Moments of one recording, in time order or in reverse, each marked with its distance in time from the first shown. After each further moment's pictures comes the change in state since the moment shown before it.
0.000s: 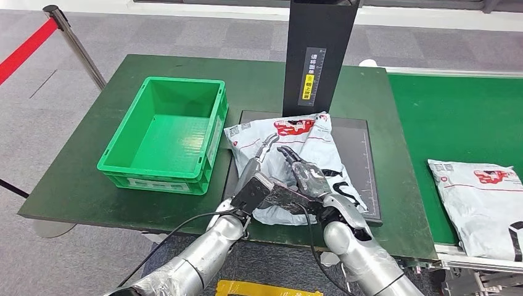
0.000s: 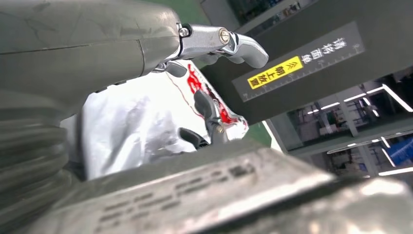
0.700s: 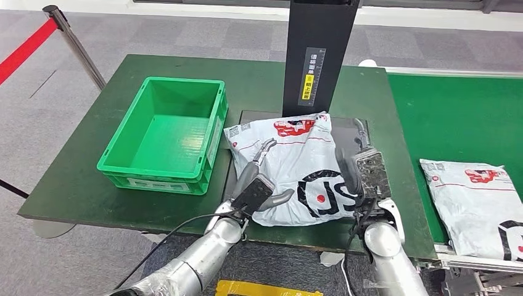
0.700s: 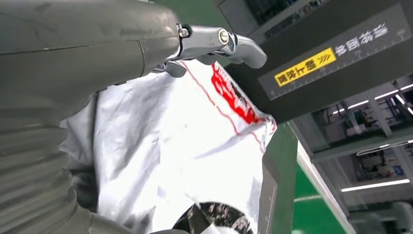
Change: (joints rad) left arm 0.010 0.005 0.013 0.019 -0.045 0.023 0.025; right arm 0.146 0.016 -0.343 -0.230 -0.390 -0.191 -0.144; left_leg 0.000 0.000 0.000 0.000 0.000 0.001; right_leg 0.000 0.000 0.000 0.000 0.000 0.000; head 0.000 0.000
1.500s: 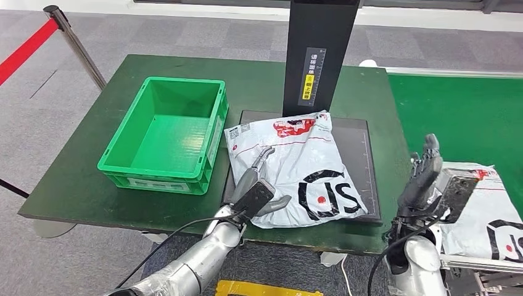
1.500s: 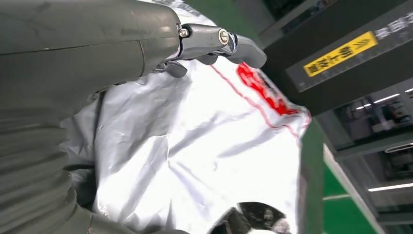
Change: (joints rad) left arm -0.001 0.009 0.001 0.062 -0.015 0.017 0.024; right arm 0.116 0.051 -0.305 -0.063 -0.290 -0.022 -0.149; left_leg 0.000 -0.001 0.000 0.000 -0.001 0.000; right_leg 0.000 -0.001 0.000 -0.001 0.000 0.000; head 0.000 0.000
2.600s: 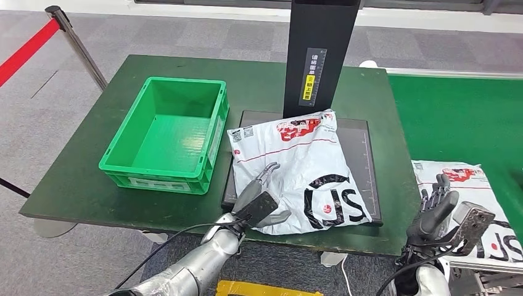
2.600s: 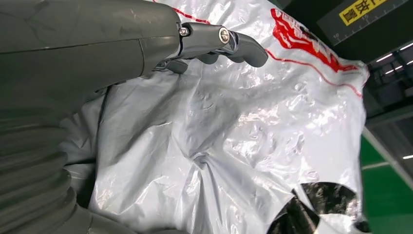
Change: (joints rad) left arm 0.003 0.002 0.002 0.078 -0.084 -0.102 0.074; right arm 0.101 0.077 -0.203 0.037 -0.050 0.107 -0.004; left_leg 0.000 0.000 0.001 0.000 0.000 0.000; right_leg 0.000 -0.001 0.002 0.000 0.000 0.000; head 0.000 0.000
